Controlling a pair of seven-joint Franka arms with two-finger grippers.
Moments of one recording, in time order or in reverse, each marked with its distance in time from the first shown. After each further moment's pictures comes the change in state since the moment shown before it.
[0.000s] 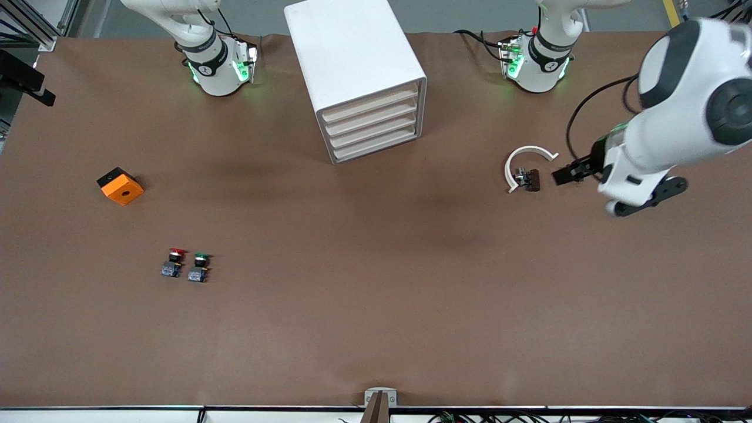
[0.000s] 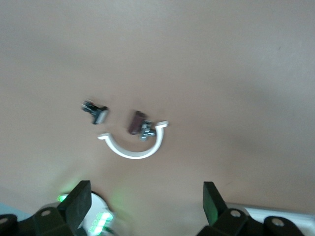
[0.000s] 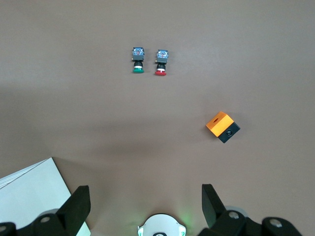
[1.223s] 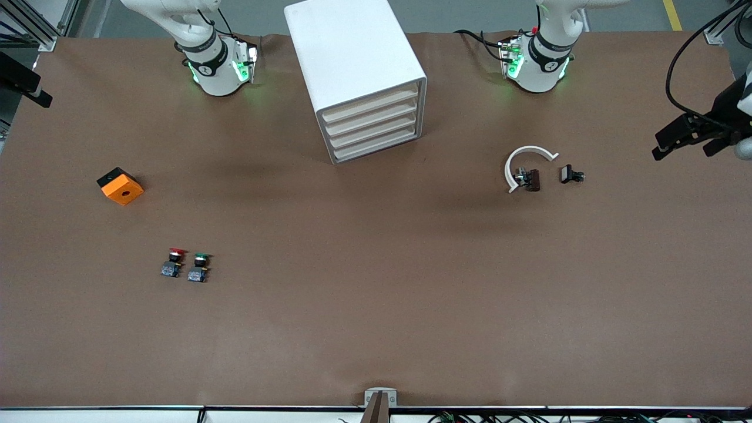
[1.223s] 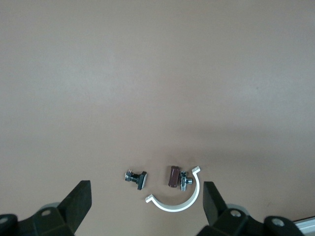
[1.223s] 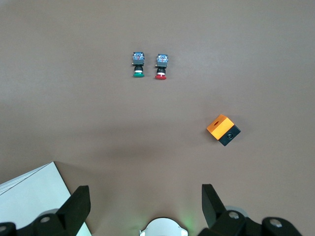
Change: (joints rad) left arm 0.029 -0.178 0.178 -0.064 -0.001 0.217 0.471; right arm -0.001 0.000 -0.006 0.002 0.003 0.015 0.004
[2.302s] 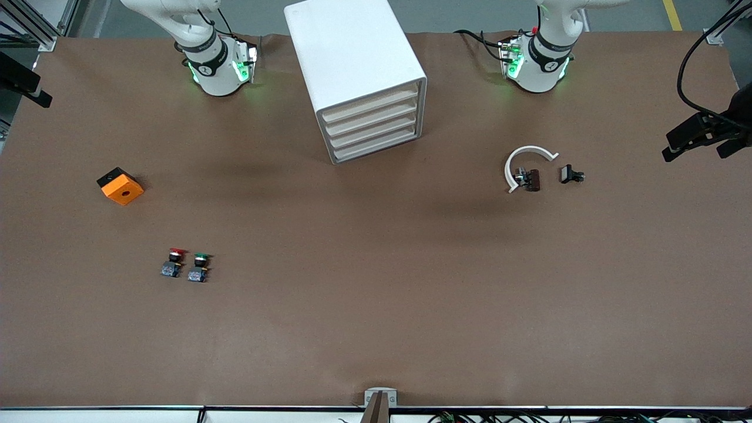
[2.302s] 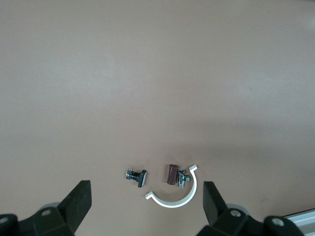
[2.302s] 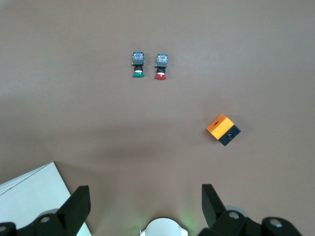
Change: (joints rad) left arm 0.000 0.050 -0.010 0.134 0.003 -0.096 0.001; right arm 0.000 0.000 0.000 0.000 0.000 0.000 0.001
